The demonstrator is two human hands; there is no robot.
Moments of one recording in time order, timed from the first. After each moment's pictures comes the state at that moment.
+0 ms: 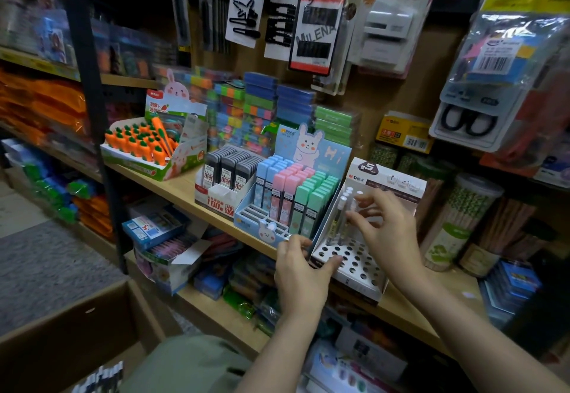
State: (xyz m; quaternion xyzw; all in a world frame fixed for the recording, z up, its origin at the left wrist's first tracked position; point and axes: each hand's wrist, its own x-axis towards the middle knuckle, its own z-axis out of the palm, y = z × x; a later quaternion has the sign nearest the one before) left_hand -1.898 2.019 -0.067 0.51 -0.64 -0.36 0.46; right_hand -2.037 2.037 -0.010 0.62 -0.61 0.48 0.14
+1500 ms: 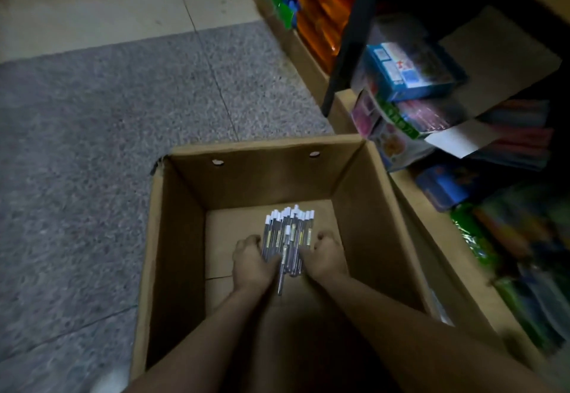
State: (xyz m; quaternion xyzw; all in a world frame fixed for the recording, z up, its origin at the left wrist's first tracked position) left_hand -1.529 1.950 -0.417 0.84 -0.34 -0.38 0.21; right_hand -1.646 1.899 -0.396 0.54 -0.74 0.00 -0.40
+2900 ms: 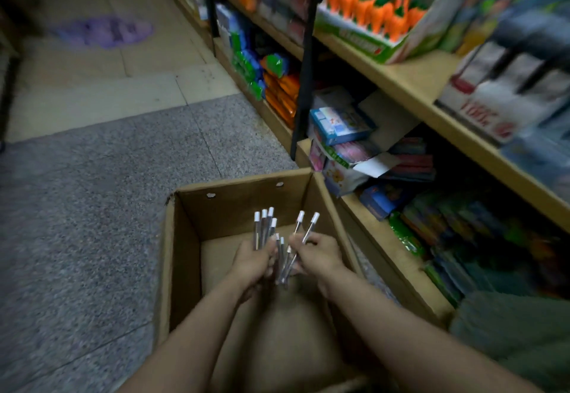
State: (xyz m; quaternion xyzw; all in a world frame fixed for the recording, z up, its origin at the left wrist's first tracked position) left_hand -1.563 1.977 -0.273 0.65 -0.26 -0.57 0.43; right_hand -1.678 1.945 -0.264 0.41 -0.67 0.28 -0.55
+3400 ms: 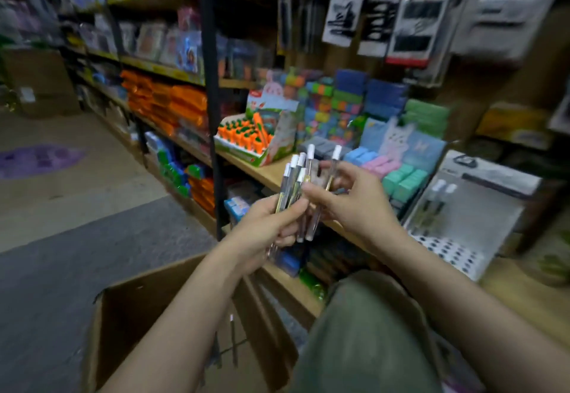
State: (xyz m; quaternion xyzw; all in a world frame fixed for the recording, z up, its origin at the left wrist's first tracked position) left_hand -1.709 2.001 -0.014 0.26 -0.53 -0.66 0.46; right_hand -1.864 2.016 0.029 0.63 -0.51 0.52 -0.27
